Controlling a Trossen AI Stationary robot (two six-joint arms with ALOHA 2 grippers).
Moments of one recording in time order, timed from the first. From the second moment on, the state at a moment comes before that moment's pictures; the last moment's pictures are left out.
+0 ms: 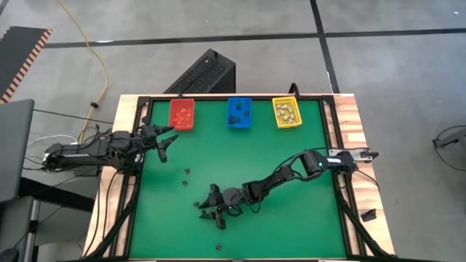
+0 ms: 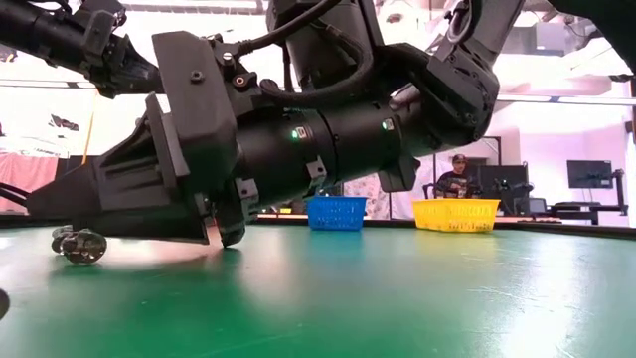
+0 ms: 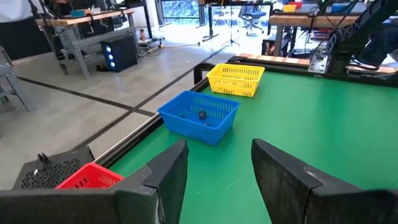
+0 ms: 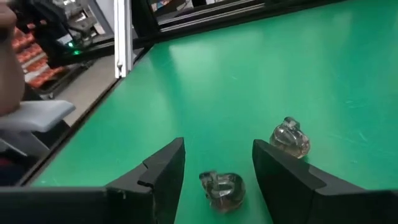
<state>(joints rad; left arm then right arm) 0.04 0.24 0.31 -0.17 -0.50 0.00 0.30 2.42 1.39 0.72 -0.02 0.32</state>
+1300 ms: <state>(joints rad) 0.04 0.24 0.31 -0.17 -0.50 0.00 0.29 2.42 1.57 0.25 -0.07 0.27</state>
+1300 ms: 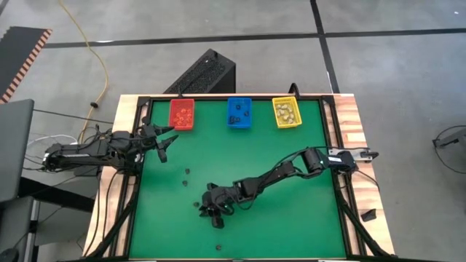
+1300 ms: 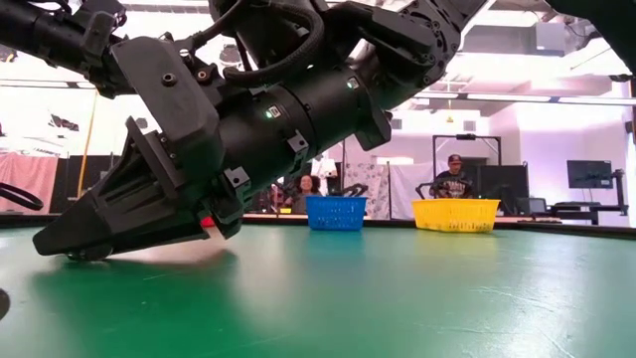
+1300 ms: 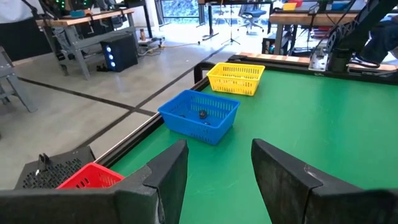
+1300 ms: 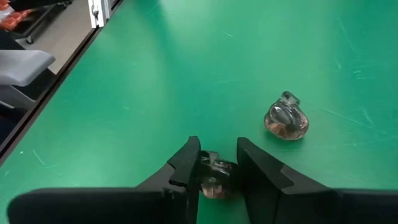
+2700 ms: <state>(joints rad) 0.04 0.24 0.31 -0.18 -0.50 -0.03 0.15 1.93 1.56 -0.51 0.21 -0.09</state>
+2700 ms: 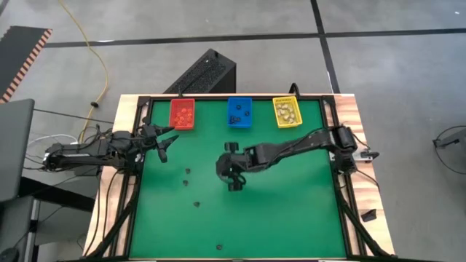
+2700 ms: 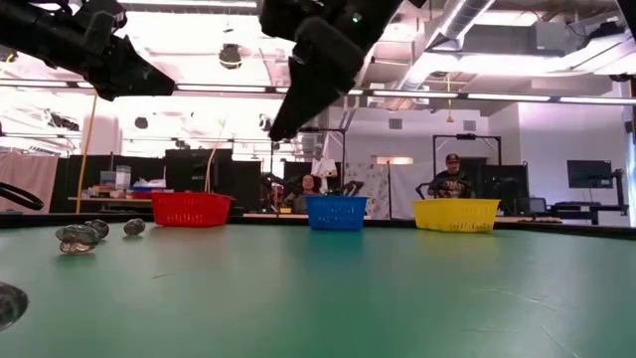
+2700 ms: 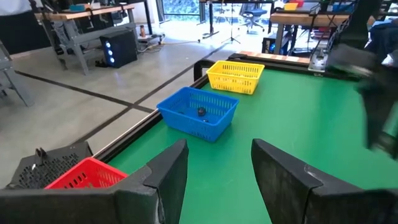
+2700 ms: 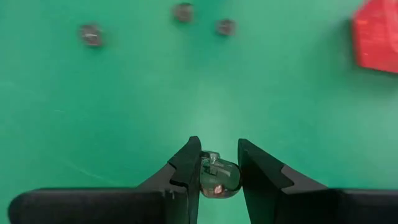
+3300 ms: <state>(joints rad) 0.04 0.24 0.31 -0.16 -0.50 -0.02 -0.09 1.35 0.87 -0.03 0.31 0.00</state>
